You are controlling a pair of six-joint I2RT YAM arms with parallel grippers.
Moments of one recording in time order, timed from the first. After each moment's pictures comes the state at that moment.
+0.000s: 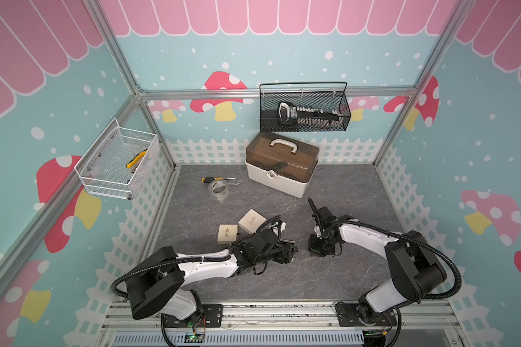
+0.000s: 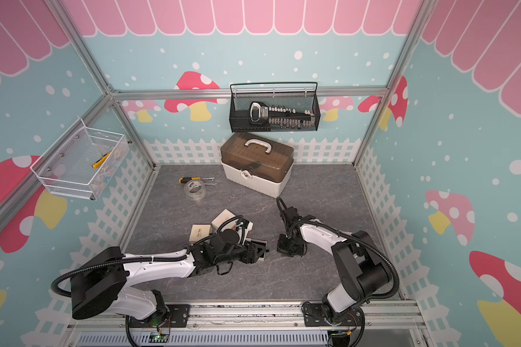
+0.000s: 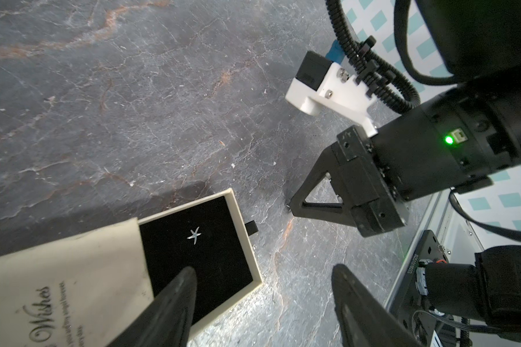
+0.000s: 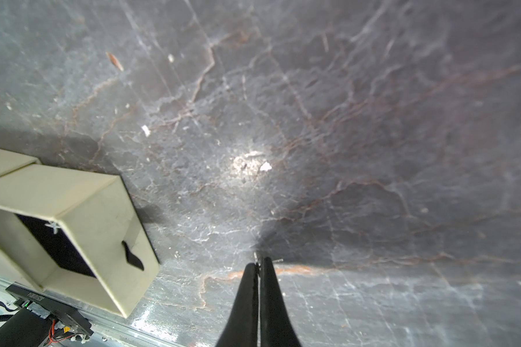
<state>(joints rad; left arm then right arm) -0.98 1.46 0.66 0.20 0.03 -0.63 0.47 1.56 0.83 -0.71 -0.28 0.66</state>
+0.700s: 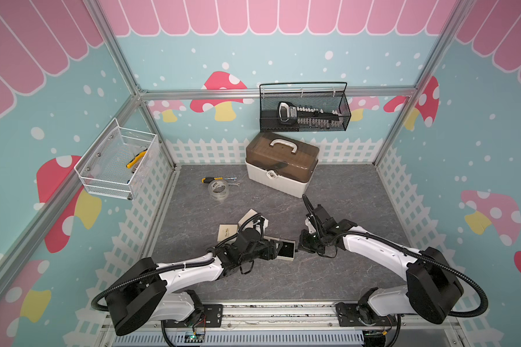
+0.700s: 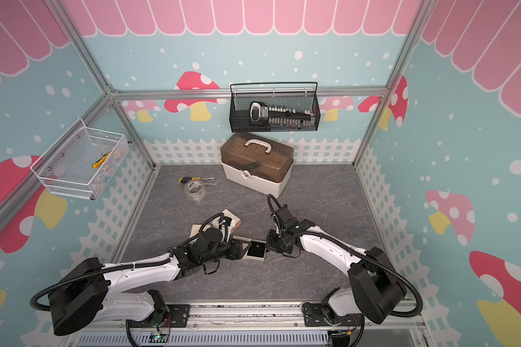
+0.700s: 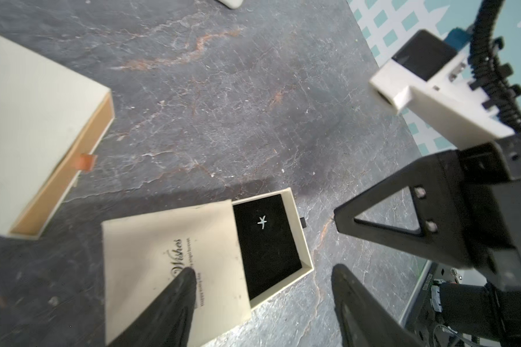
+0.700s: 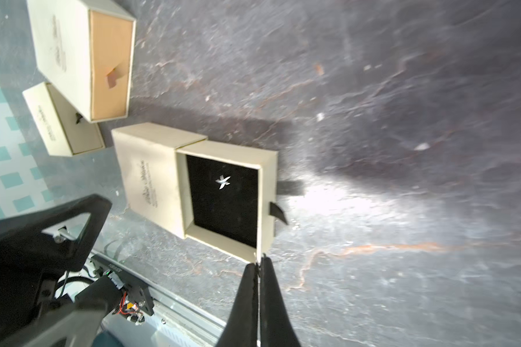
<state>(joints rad) -0.83 1.27 0.49 0.19 0.06 -0.65 0.65 1.40 0.85 -0.57 -0.29 0.86</state>
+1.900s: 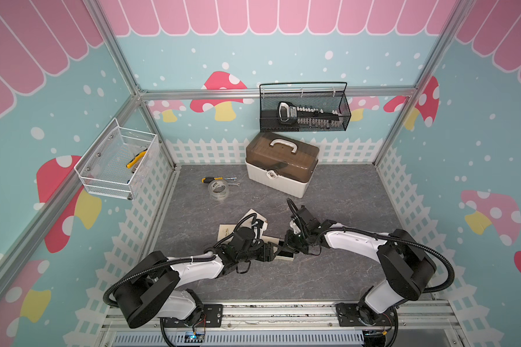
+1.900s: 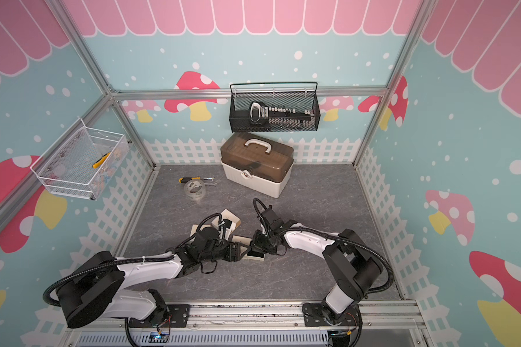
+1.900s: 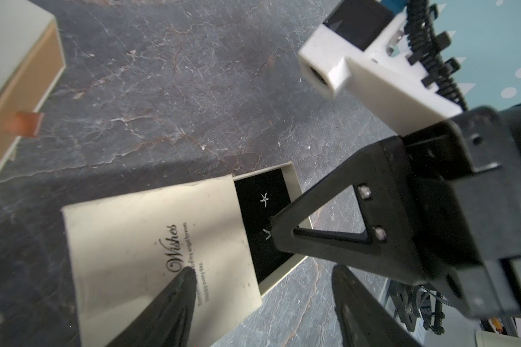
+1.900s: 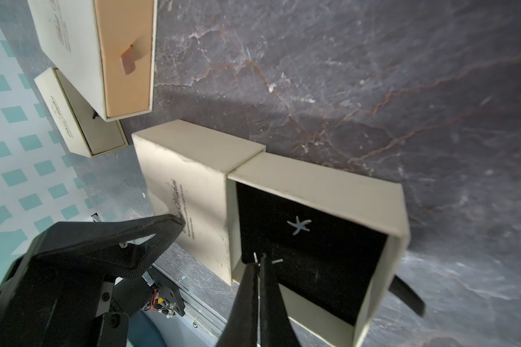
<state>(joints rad) -0.77 1.38 0.45 0.33 0.28 -0.63 0.72 1.60 0.88 -0.37 -0.39 0.97</state>
